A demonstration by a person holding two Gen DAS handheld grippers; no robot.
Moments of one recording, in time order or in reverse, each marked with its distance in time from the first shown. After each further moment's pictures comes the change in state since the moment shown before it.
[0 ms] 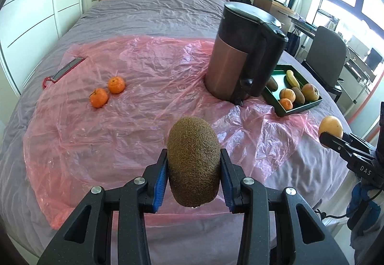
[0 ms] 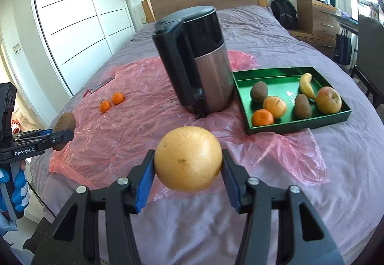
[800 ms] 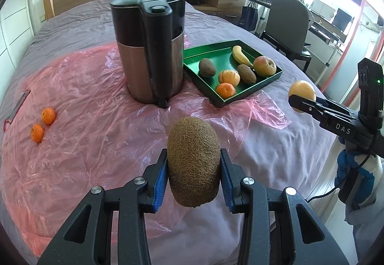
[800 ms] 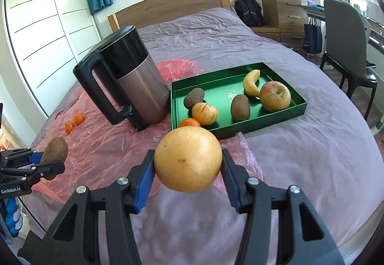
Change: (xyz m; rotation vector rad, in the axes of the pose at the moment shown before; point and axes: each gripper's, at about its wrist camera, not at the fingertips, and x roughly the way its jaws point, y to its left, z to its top) left arm 0.043 -0.134 0.026 0.219 0.073 -0.145; right arm -0.018 -0.110 0.011 0.113 -0.044 -0.122
